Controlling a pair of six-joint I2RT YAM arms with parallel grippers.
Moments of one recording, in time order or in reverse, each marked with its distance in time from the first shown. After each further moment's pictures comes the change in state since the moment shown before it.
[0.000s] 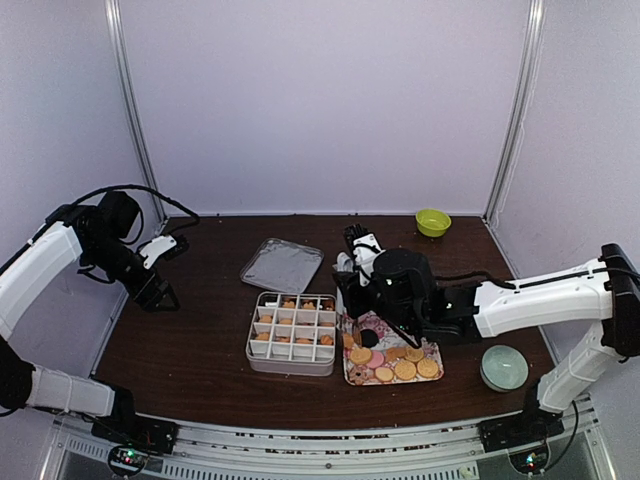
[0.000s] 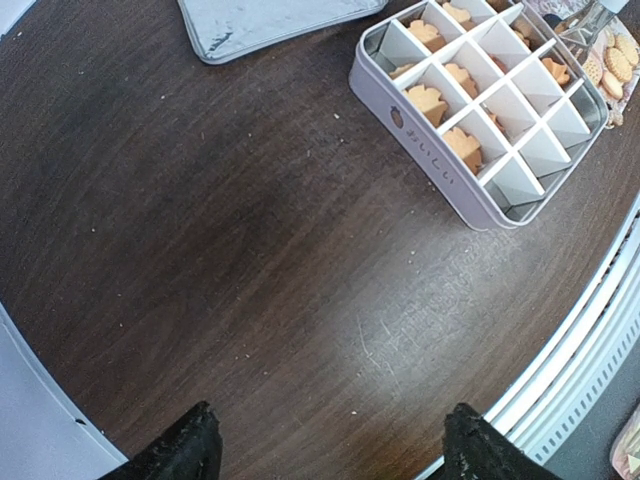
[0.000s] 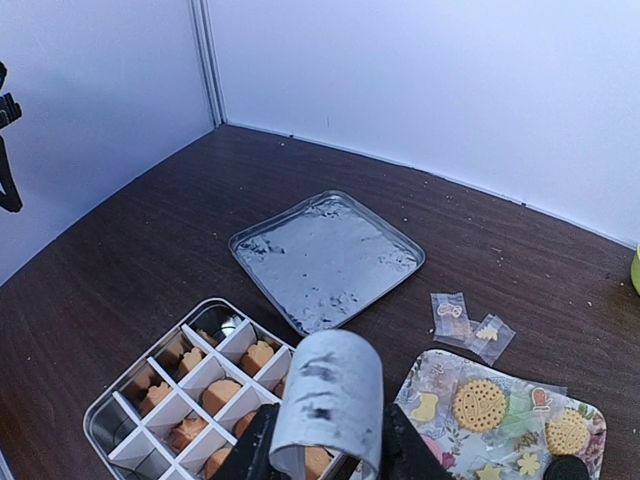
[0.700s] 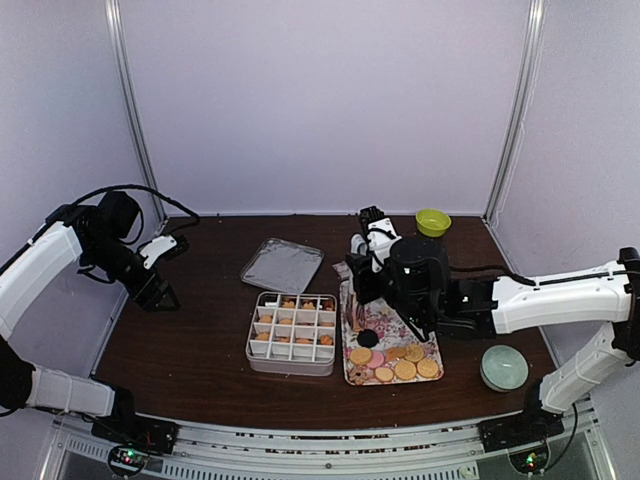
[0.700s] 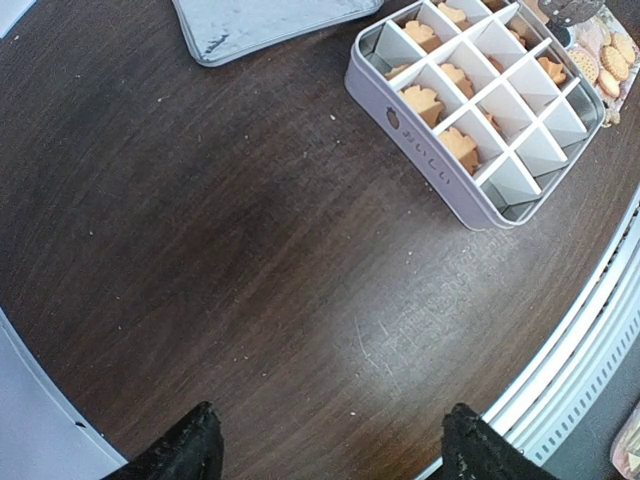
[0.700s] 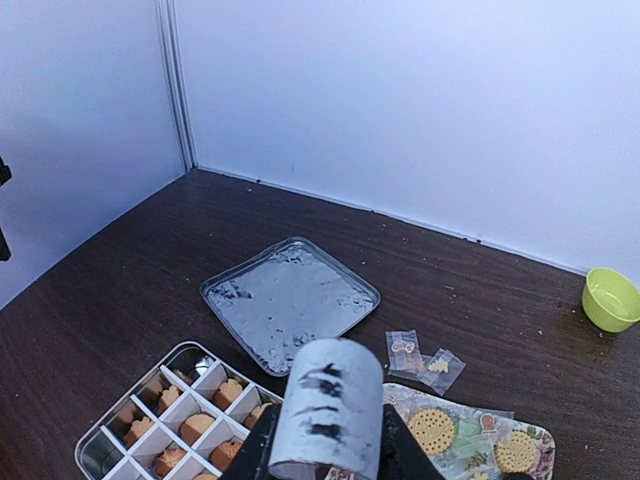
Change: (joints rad) left arm 0.000 0.000 0.000 -0.001 0.007 0.007; right arm 0.000 -0.080 0.010 -0.007 0.103 -0.057
